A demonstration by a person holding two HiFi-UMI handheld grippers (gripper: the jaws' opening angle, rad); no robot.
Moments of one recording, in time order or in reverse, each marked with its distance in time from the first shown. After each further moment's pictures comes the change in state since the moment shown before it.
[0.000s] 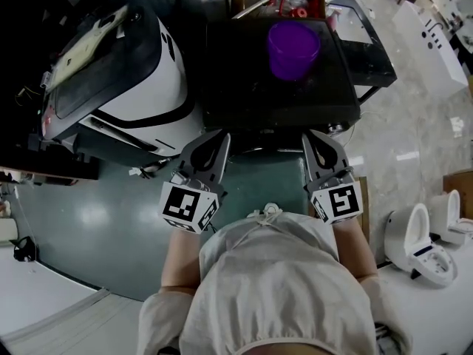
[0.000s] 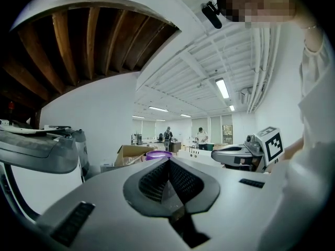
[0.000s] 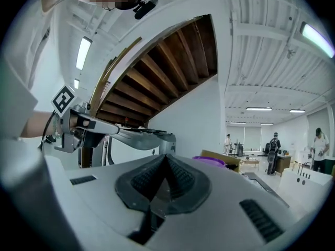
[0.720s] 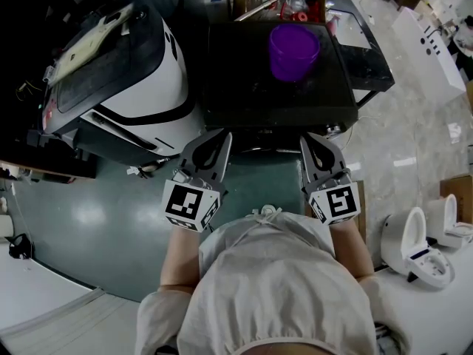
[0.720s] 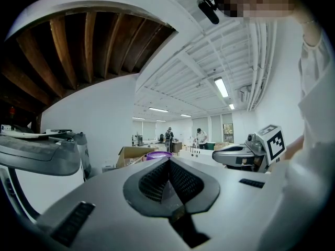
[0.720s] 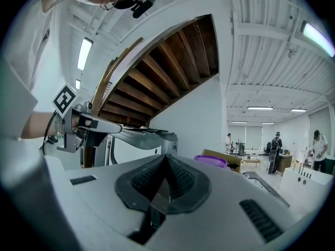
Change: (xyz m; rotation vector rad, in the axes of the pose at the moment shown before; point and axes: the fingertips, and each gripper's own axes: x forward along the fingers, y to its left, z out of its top) left arm -0.010 -0.006 0.003 0.027 -0.008 0.009; right arm -0.009 0.012 0.000 -0.001 0.003 0.011
